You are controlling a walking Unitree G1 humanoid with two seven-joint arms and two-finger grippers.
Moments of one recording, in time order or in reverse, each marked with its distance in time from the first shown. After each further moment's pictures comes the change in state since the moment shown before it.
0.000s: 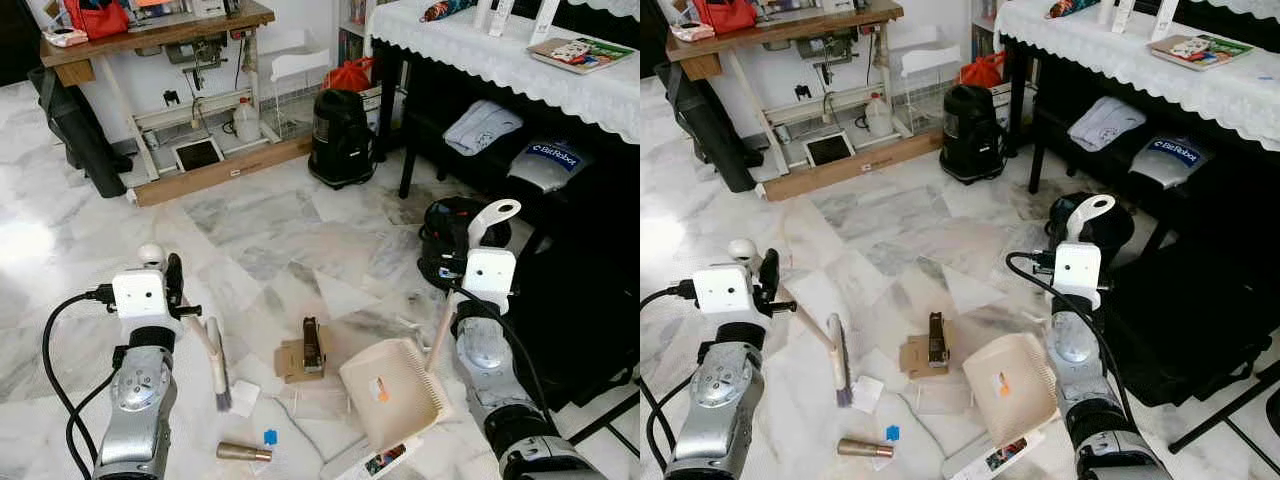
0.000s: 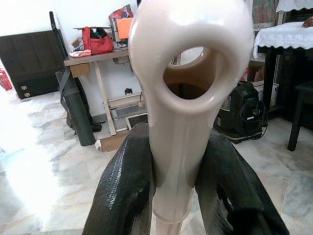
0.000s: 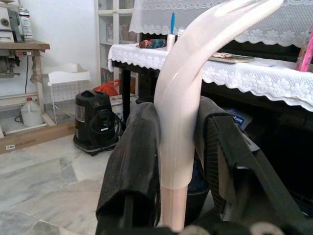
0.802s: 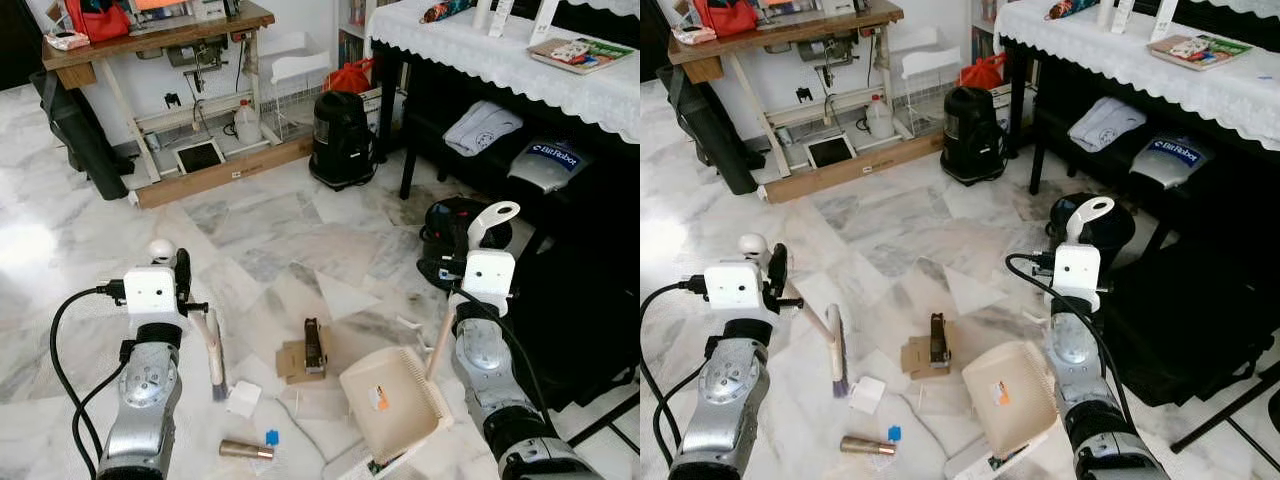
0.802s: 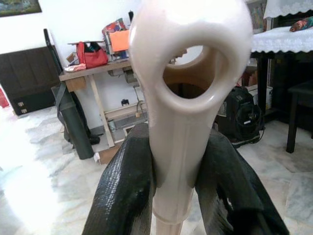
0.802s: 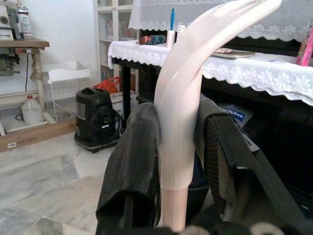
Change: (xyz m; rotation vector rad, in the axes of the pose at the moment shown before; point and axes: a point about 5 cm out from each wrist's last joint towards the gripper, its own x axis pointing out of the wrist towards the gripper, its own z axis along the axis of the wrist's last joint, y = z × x) left arm 0.005 -0.008 0.004 0.032 -0.047 -0.037; right arm -0.001 0.001 -0.002 0.002 0.012 -0.005
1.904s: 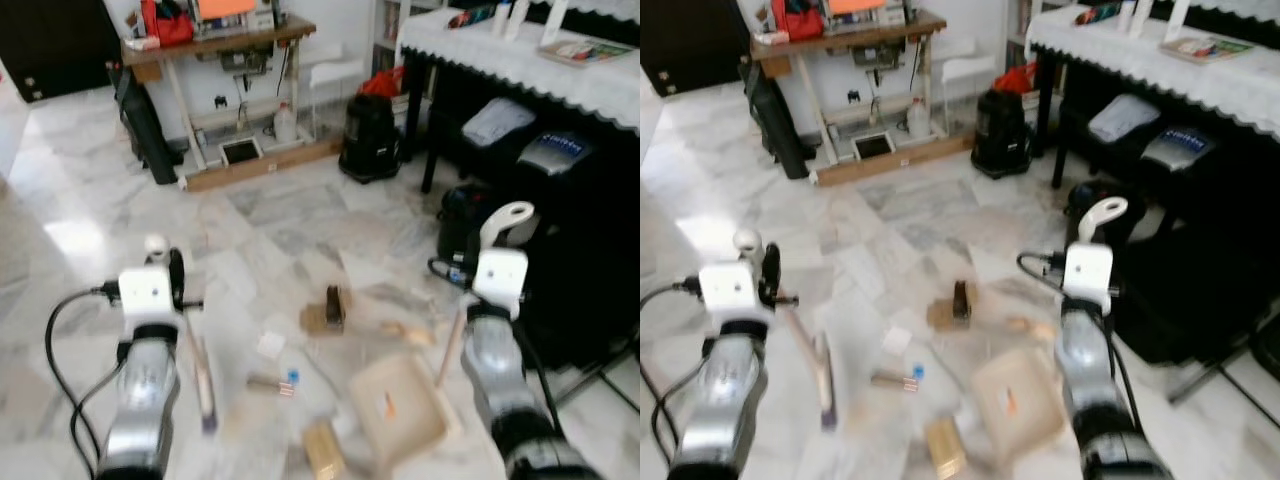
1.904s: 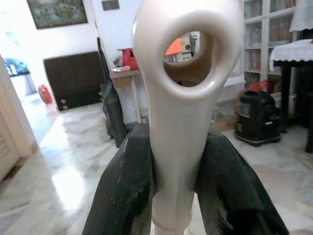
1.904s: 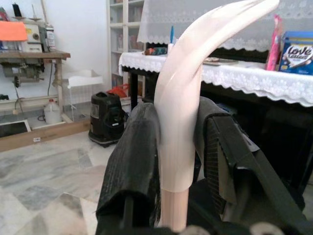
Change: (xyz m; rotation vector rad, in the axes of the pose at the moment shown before) left arm -0.004 0.007 -0.006 0.006 0.009 0.051; right arm 0.000 -0.004 0.000 0.002 0.010 -0.013
